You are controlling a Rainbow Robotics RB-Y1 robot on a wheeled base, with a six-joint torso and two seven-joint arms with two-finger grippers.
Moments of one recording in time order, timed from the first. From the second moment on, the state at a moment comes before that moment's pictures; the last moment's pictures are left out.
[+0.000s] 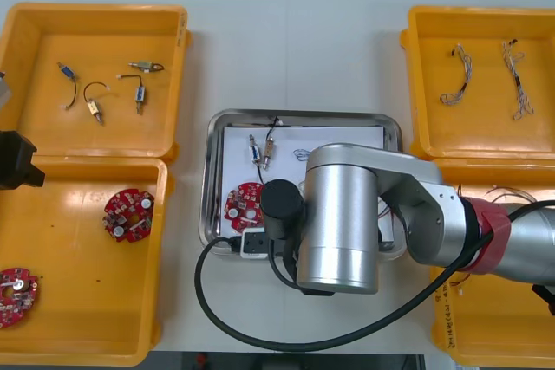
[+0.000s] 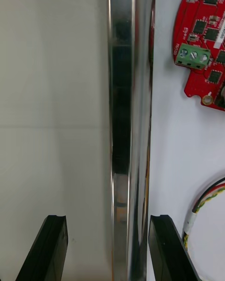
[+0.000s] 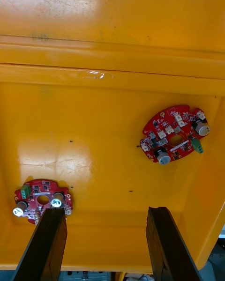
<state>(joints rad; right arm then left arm) -0.83 -0.52 1.10 -2.03 -0.67 1.73 1.62 -0.26 0.97 0.17 -2.13 1.04 1.91 -1.02</state>
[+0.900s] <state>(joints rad) -0.81 -0.48 1.17 -1.98 -0.57 1.67 1.62 -0.26 0.97 0.17 -2.13 1.04 1.91 -1.02</state>
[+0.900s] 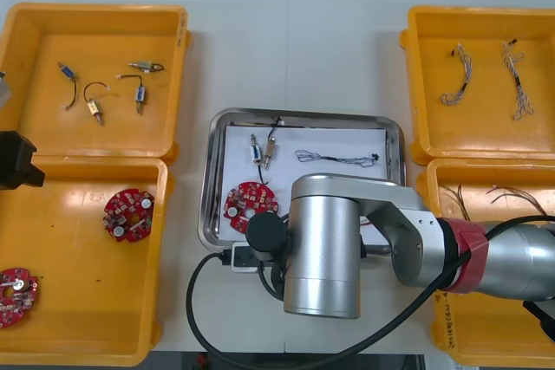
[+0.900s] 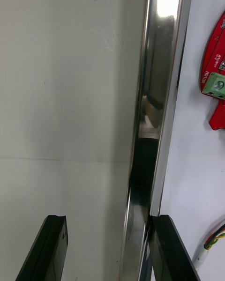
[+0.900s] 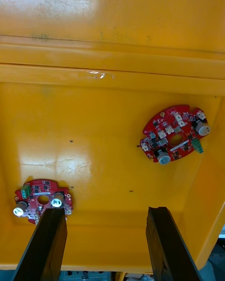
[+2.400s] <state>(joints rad) -0.82 -0.47 1.17 -1.93 -0.53 1.64 1.62 -0.26 0.97 0.17 -2.13 1.04 1.91 -1.02</state>
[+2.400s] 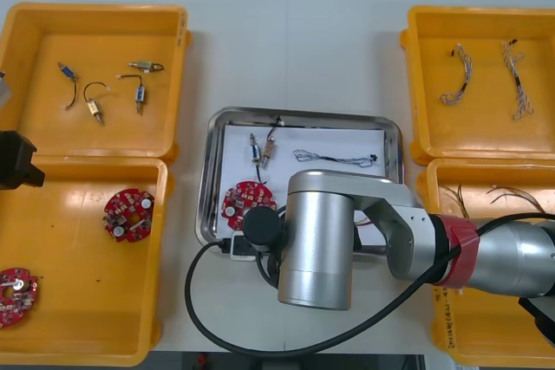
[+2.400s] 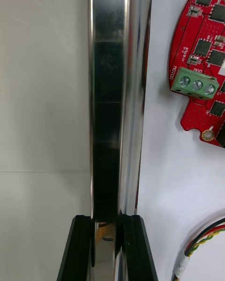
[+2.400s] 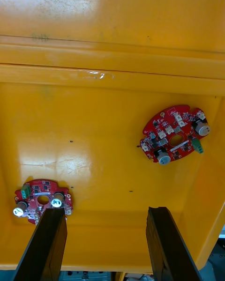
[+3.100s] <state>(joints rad) -0.91 -0.52 1.17 -1.93 -0.58 1.55 1.69 -0.26 0.97 0.17 -2.13 1.04 1.91 -1.02</state>
